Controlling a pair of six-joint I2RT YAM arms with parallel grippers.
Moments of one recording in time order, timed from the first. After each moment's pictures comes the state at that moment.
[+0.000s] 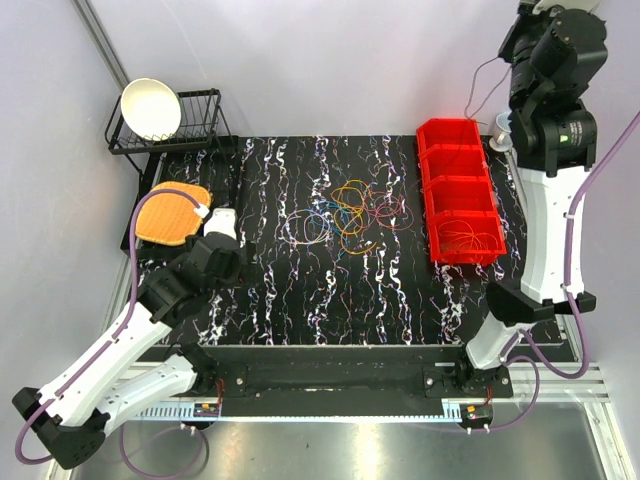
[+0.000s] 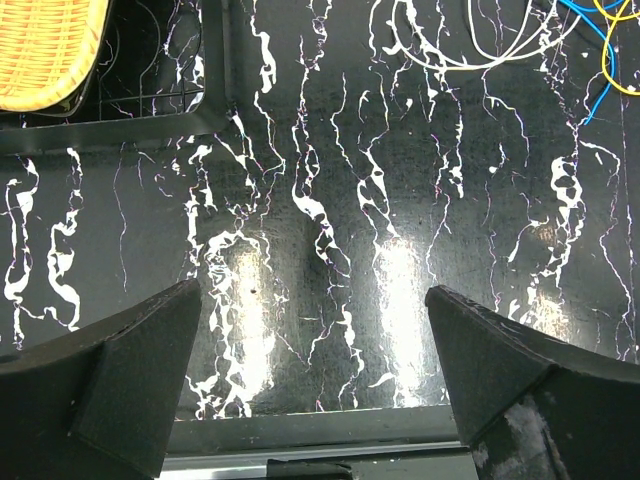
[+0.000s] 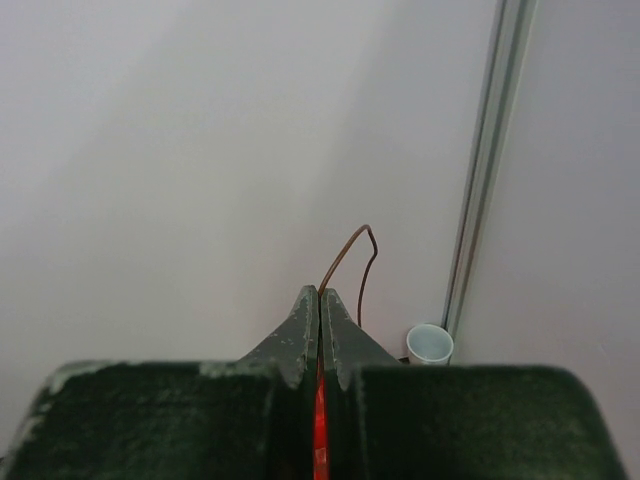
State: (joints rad) left arm -0.68 0.80 0.90 -0.89 -0.45 -0.43; right arm 0.21 1.72 2.57 -0.59 0.44 -0.04
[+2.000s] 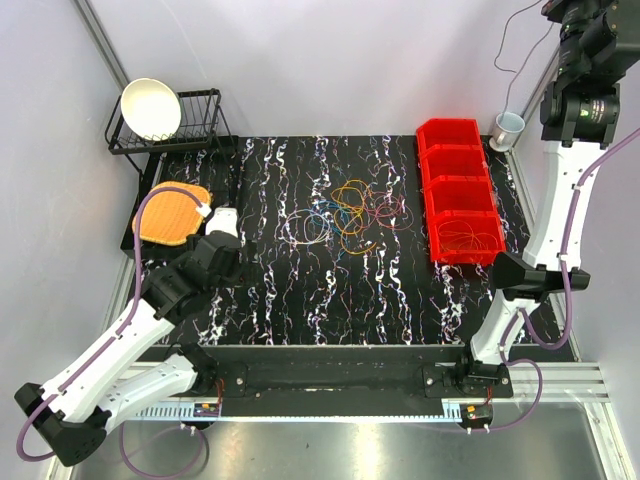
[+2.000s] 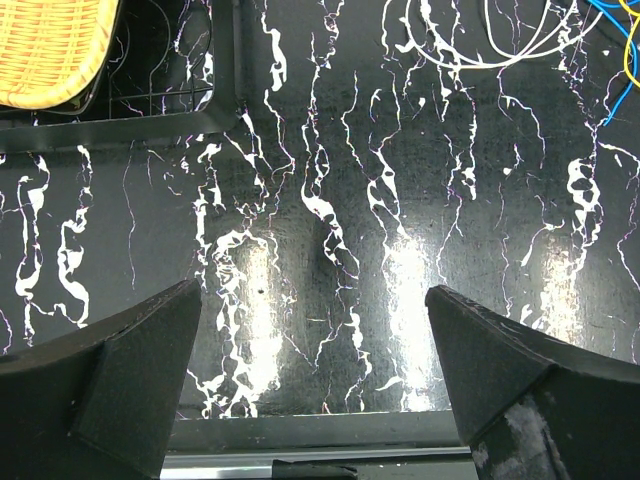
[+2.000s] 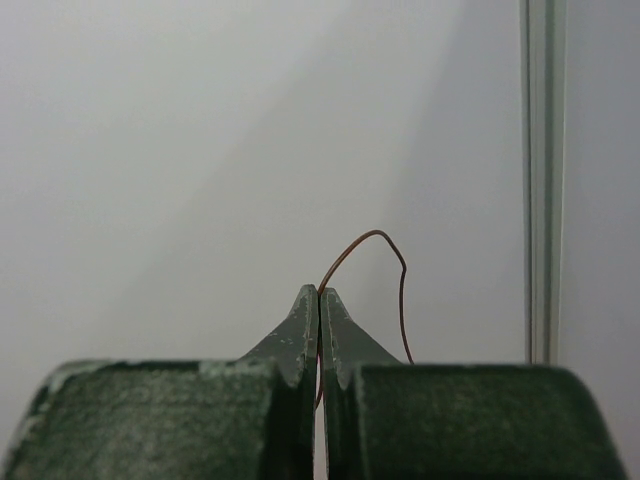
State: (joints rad) left arm -0.68 0.82 0.90 -0.89 -0.47 -0.43; right arm -0.09 1.90 2.70 -0.31 0.07 0.18
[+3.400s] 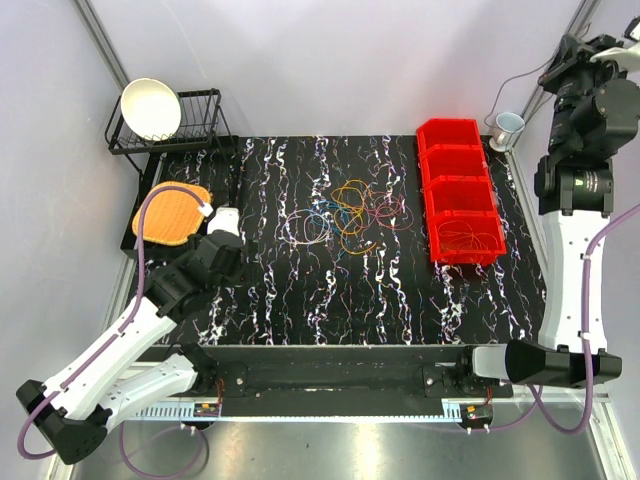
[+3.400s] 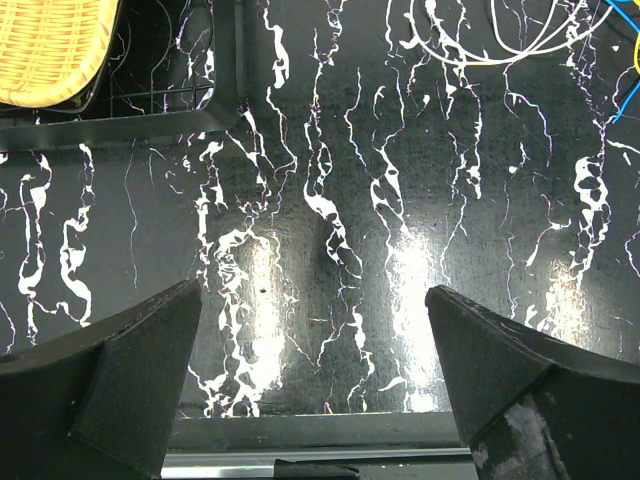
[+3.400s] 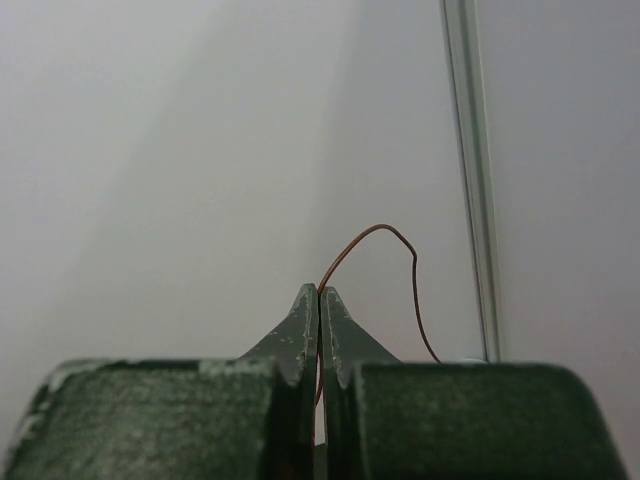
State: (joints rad) left arm -0.68 0.83 0.90 -0.89 -0.48 -0.43; right arm -0.09 1.33 1.80 -0.04 0.16 0.22
